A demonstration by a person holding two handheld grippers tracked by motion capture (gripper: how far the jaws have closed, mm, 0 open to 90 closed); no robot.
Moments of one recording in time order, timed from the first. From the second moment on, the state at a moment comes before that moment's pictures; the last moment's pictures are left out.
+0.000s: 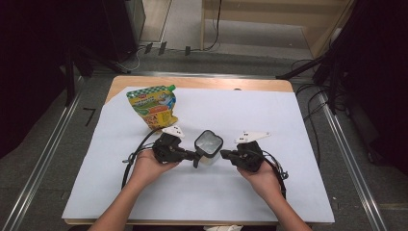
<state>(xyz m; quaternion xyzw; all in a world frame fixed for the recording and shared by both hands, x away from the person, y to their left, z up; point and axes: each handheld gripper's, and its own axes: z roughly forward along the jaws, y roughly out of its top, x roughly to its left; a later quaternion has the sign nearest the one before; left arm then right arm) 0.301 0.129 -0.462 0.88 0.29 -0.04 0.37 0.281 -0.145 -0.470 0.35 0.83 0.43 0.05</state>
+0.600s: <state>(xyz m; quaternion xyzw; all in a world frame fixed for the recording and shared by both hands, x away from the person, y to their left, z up) 0.288 0.102 -0.468 0.89 0.28 -0.04 0.37 0.292 -0.137 -0.475 0.37 0.82 0.42 0.08</state>
